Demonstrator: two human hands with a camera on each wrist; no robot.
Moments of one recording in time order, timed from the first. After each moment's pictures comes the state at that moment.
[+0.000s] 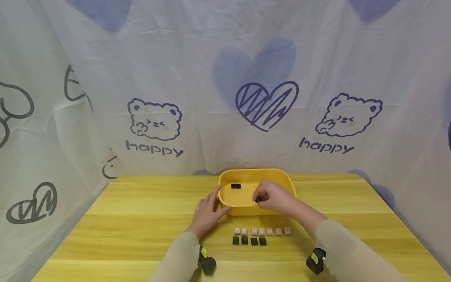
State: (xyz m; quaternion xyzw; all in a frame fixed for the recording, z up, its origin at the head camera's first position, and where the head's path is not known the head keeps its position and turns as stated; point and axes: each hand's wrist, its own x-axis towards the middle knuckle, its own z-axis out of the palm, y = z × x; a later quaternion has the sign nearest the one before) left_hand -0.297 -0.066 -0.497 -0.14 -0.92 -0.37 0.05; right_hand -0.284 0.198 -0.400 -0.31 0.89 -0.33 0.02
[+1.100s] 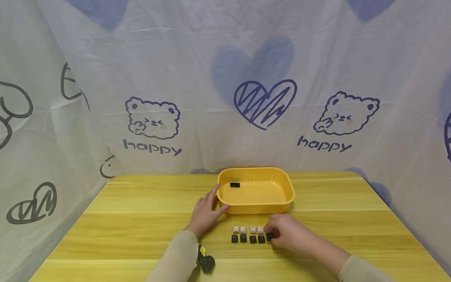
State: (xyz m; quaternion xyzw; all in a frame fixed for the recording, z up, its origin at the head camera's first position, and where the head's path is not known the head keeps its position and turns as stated) left_hand -0.296 -0.066 -0.494 -0.14 -0.92 -0.36 0.05; right_hand -0.212 0.218 -0.434 -0.36 0.89 -0.27 0.02
